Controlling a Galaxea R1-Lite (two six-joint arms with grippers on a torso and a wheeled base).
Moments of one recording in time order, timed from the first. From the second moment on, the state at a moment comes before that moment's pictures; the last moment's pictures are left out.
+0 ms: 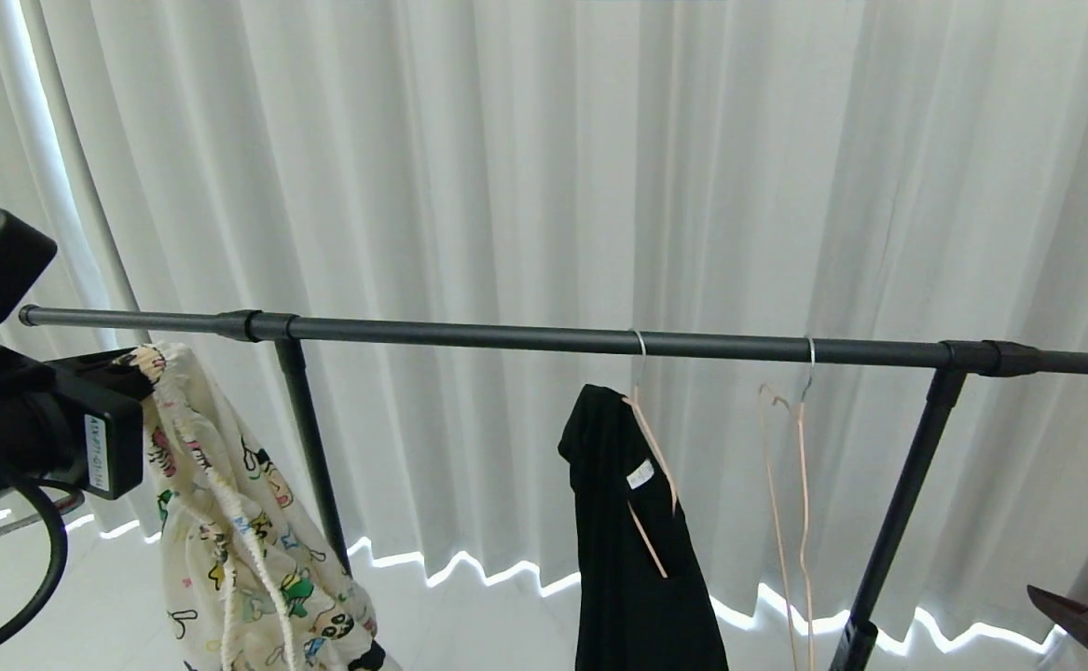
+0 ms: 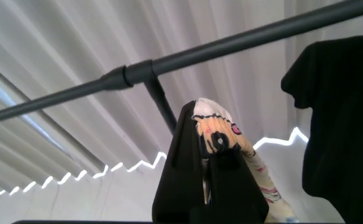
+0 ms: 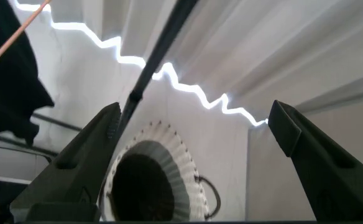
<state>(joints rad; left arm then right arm) -0.25 1.08 -0.72 -0.14 0.13 0.34 0.22 0.97 -0.47 0.08 -0.17 -0.27</state>
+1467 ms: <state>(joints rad) -0.25 1.08 -0.70 -0.20 0.13 0.34 0.23 1.31 -0.47 -0.26 -0.08 -0.17</state>
